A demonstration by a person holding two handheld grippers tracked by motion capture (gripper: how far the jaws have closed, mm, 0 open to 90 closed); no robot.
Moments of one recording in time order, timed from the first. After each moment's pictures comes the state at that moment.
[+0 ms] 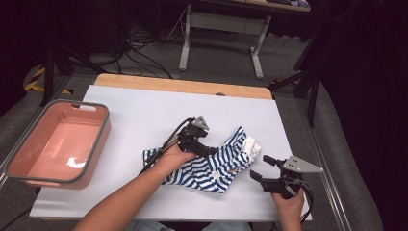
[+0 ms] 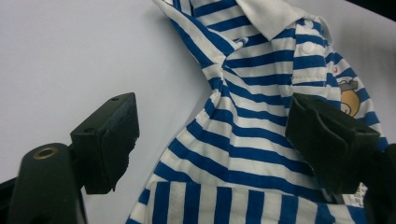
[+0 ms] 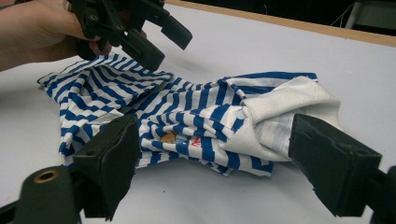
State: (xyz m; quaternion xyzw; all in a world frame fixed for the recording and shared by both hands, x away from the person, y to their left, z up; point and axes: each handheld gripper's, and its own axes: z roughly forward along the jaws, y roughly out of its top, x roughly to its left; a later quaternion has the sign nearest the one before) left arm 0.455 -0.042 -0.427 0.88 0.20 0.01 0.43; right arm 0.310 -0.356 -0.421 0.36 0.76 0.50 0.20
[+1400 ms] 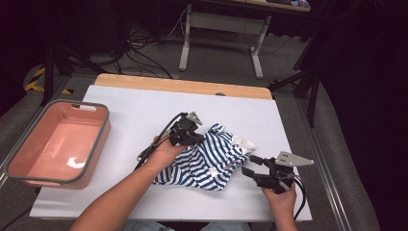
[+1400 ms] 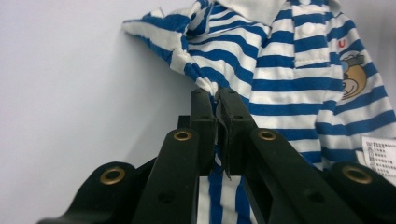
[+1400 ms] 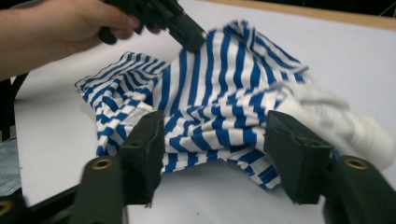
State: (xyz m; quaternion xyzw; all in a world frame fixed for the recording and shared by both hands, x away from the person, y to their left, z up) left arm 0.460 -0.010 -0.409 0.89 0.22 0.02 0.39; right arm 0.324 -0.337 -0.419 0.33 0.78 0.52 0.14
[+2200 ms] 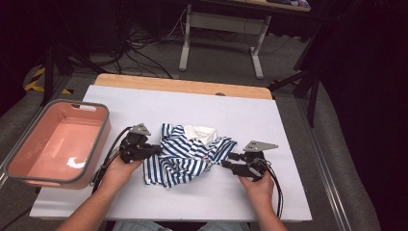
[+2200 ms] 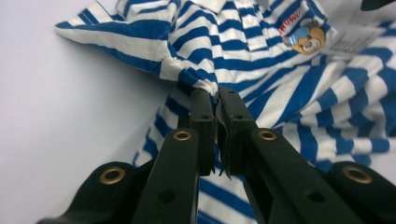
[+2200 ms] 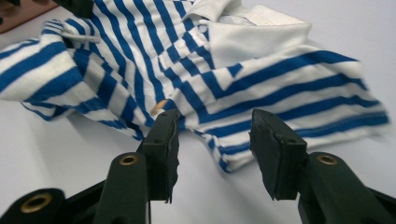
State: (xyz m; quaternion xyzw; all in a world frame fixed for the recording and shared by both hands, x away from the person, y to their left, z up) left arm 0.409 0.119 -0.436 0.85 0.33 0.02 0.41; right arm 0.368 -0.274 -0.435 0.37 0.81 0.43 0.10
